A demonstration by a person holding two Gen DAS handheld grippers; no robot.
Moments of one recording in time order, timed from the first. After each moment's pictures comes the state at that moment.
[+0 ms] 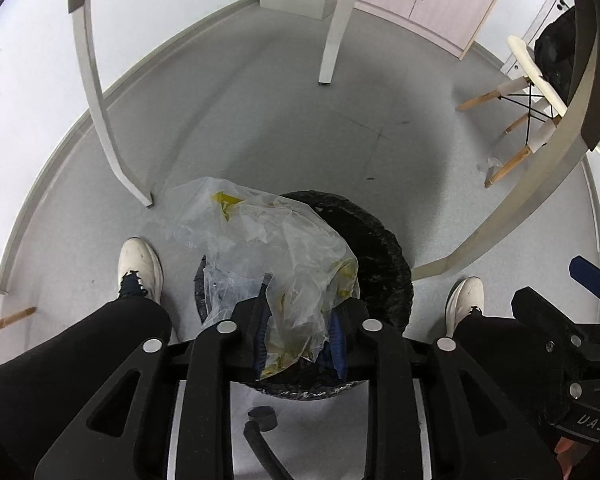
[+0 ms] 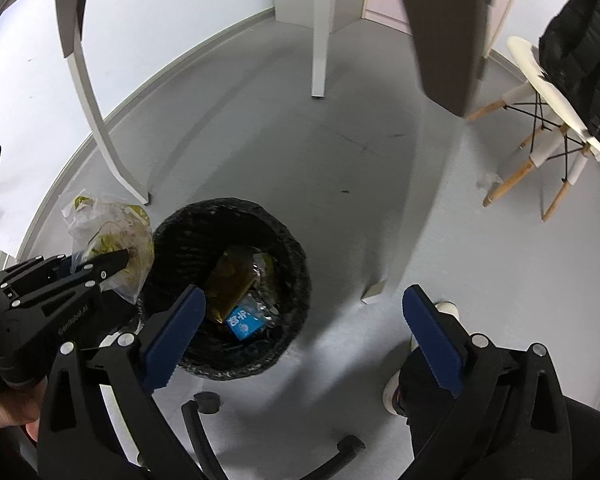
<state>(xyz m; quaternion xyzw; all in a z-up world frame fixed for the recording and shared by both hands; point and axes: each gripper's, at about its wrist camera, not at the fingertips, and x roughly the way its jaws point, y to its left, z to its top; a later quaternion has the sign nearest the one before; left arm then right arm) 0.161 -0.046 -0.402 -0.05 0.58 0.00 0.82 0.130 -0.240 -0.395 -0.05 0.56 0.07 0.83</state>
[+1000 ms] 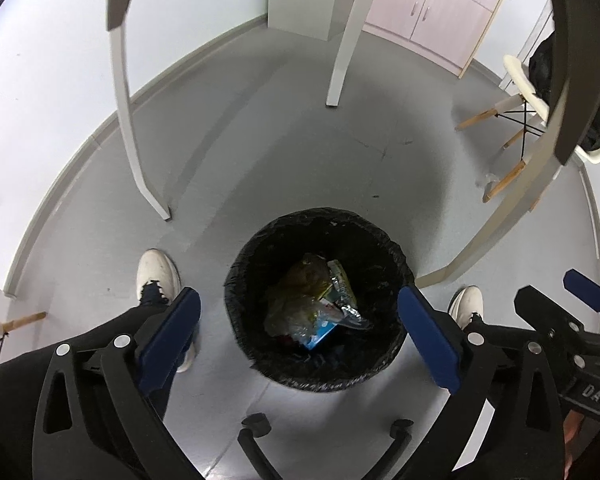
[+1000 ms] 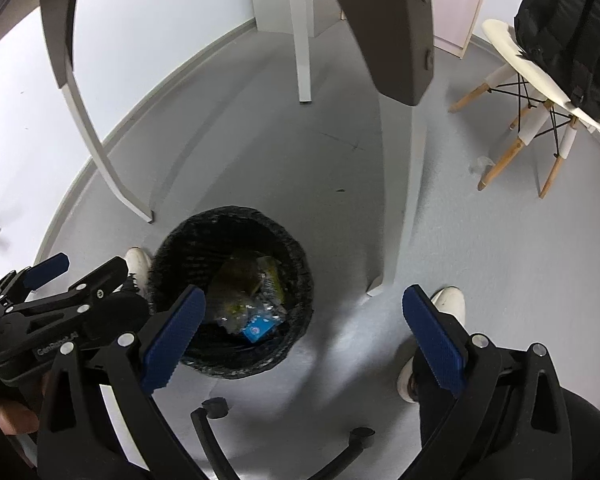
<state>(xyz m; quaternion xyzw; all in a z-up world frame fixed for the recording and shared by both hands) 0.135 -0.020 -0.360 -0.04 0.54 0.00 0.84 0.109 -0.243 -0.374 0.00 0.55 0.05 0.83</state>
